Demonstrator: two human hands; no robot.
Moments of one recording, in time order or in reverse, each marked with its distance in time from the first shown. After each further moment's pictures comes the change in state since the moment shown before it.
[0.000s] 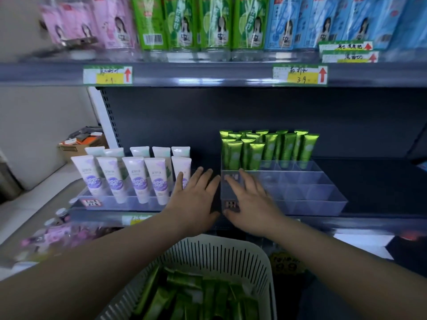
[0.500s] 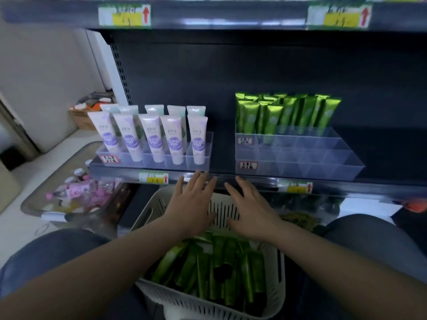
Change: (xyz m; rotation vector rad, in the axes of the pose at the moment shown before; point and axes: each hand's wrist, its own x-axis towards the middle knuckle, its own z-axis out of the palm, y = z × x) left_hand -0.073 -0.004 0.074 -0.060 -0.072 -0.063; right_hand -0.046 -0.015 0.085 0.034 -0.201 -0.069
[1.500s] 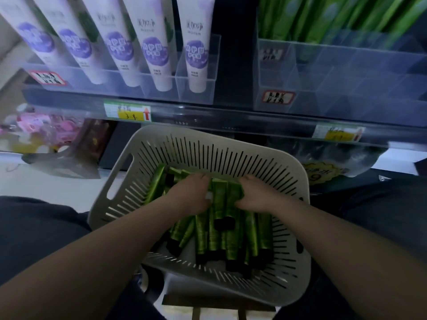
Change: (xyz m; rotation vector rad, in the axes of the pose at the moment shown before) left_hand 0.018 -0.015 0.153 -0.392 -0.566 -0.054; right_hand 0.049 0.053 0.120 0.171 -0.513 0.160
